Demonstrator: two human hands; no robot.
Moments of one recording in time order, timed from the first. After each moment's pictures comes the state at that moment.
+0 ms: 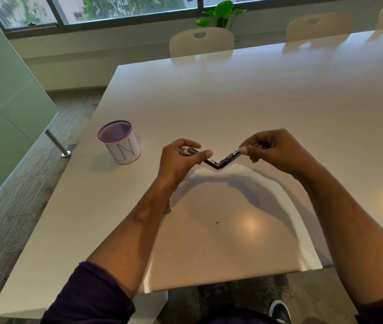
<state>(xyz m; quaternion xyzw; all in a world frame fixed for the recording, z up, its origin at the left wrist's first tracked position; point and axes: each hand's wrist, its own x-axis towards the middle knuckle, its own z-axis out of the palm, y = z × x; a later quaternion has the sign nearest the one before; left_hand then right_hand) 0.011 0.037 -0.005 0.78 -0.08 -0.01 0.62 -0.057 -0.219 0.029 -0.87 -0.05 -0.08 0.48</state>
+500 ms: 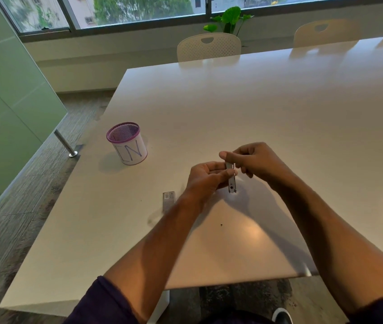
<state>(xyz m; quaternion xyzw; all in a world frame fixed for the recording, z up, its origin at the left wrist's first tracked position) -0.037 0.003 -0.017 0.66 -0.05 -0.19 0.72 -0.043 -0.169 0.017 -0.86 0.02 -0.04 0.50</state>
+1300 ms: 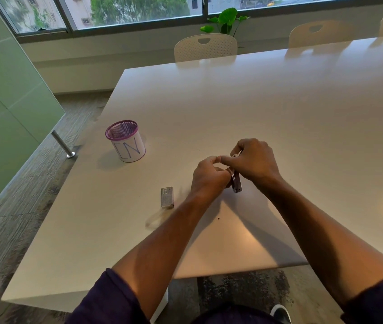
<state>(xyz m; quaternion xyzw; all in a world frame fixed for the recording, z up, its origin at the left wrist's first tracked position) -0.045 -0.017 -0.018 0.78 -0.06 -0.11 0.61 -0.057 -0.147 0.020 -0.93 0.09 -0.17 0.31</state>
